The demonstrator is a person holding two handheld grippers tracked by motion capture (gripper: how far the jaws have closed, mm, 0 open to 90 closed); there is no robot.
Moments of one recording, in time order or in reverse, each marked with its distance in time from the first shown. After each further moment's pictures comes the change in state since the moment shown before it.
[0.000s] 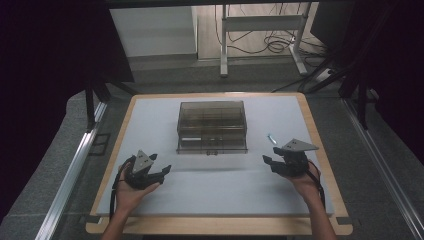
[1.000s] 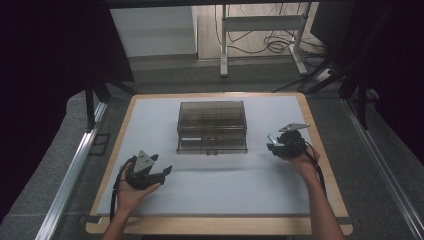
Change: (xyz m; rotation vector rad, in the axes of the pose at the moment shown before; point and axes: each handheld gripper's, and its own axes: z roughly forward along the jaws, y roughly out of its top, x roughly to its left) left arm -0.003 0.000 0.003 0.013 -0.015 -0.001; right arm -0.045 0.021 0.044 0.190 -0.087 0.033
